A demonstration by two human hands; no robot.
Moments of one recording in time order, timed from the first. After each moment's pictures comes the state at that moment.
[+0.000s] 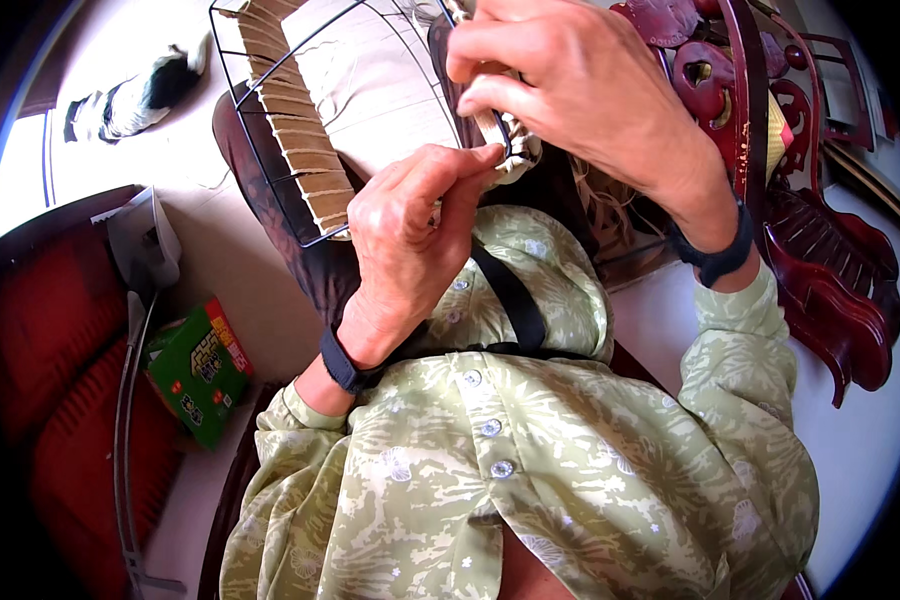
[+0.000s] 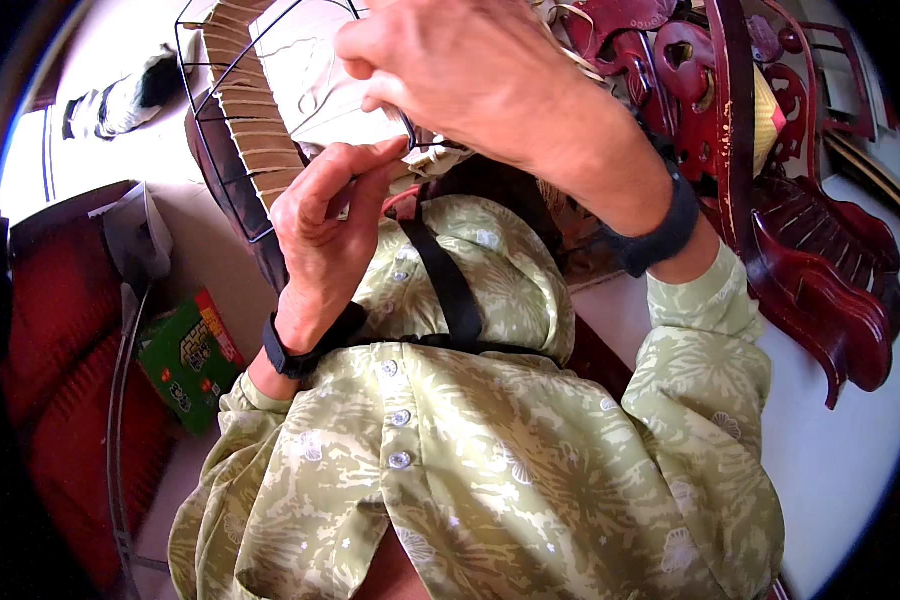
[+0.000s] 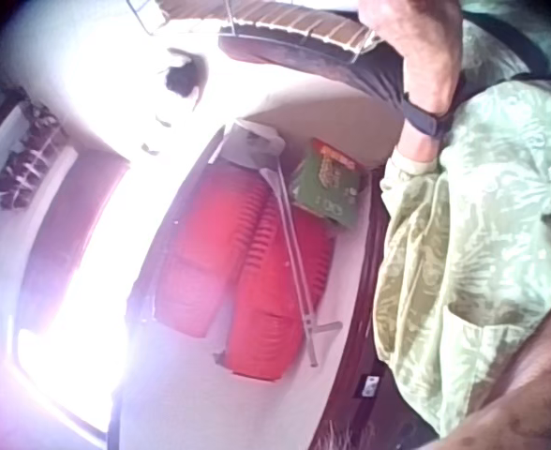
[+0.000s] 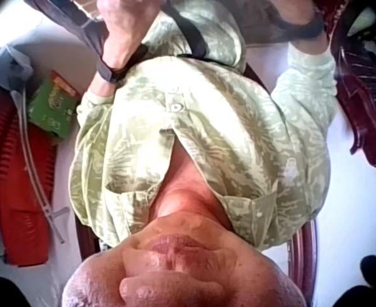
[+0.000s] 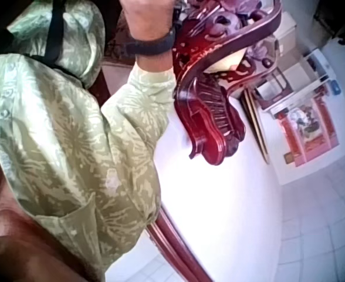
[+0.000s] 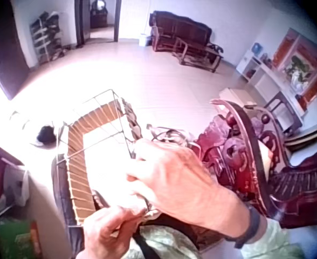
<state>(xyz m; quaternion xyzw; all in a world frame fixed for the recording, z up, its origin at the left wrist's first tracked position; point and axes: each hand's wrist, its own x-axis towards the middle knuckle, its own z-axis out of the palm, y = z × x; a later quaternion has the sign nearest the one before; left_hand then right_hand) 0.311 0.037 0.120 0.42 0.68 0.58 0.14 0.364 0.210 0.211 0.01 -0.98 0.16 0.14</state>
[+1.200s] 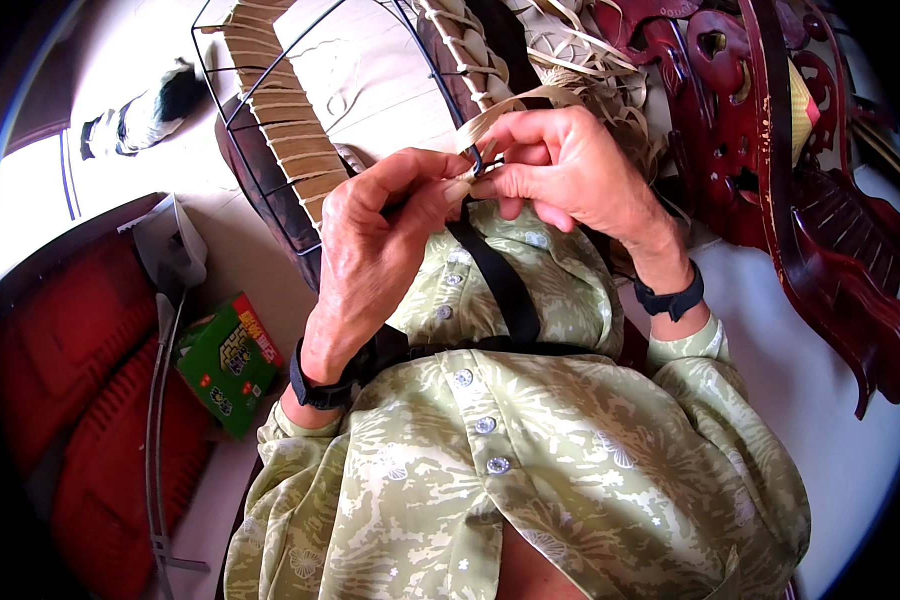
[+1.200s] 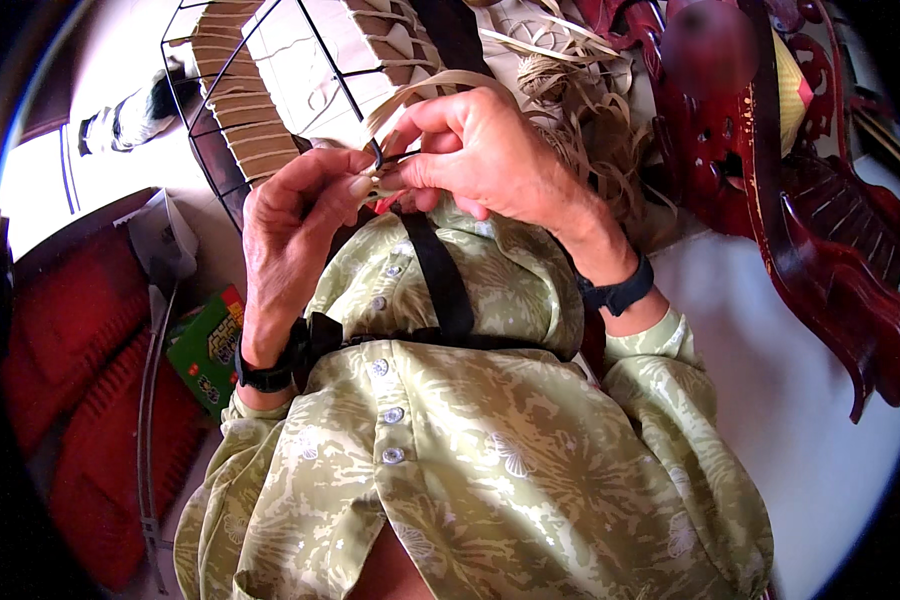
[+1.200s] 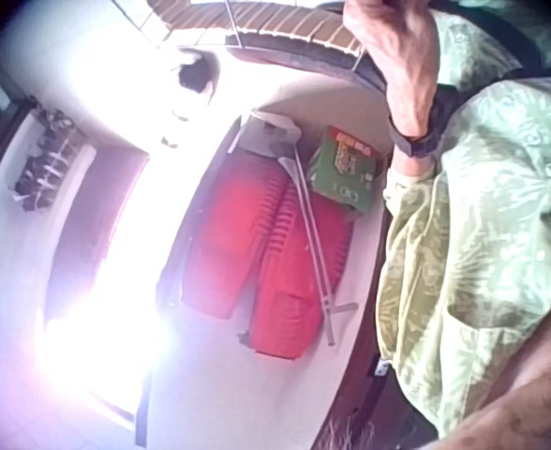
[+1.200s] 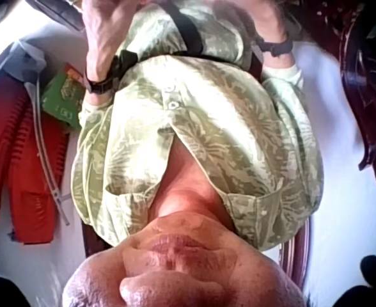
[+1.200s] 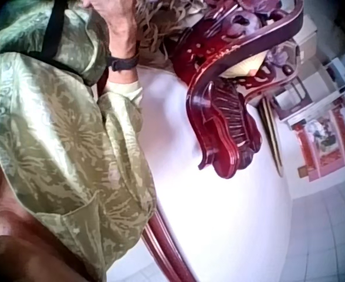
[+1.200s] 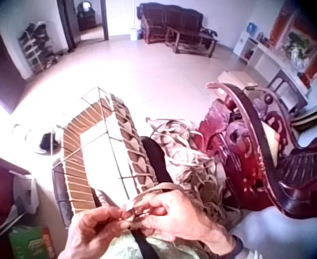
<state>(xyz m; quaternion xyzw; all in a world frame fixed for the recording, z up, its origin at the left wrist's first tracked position) 0.298 0.028 0.151 0.31 0.67 0.52 0.42 0.436 0.195 0.150 -0.25 -0.61 0.75 -0.07</state>
